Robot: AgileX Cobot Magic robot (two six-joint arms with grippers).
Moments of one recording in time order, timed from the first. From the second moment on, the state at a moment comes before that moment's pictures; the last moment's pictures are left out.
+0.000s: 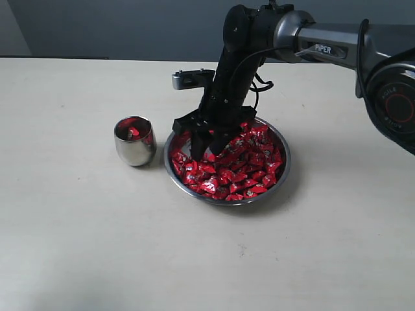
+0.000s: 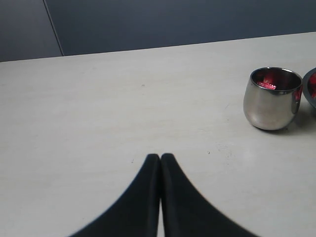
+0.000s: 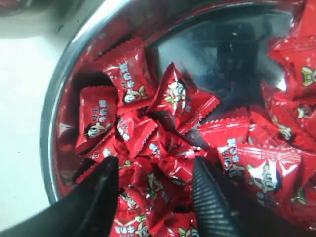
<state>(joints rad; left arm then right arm) 0.09 0.00 0.01 0.03 0.34 0.03 0.65 2.33 -1.89 0.37 1.22 -0.26</state>
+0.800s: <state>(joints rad) 0.09 0.00 0.01 0.03 0.34 0.03 0.65 2.33 -1.82 0.37 1.21 -0.25</state>
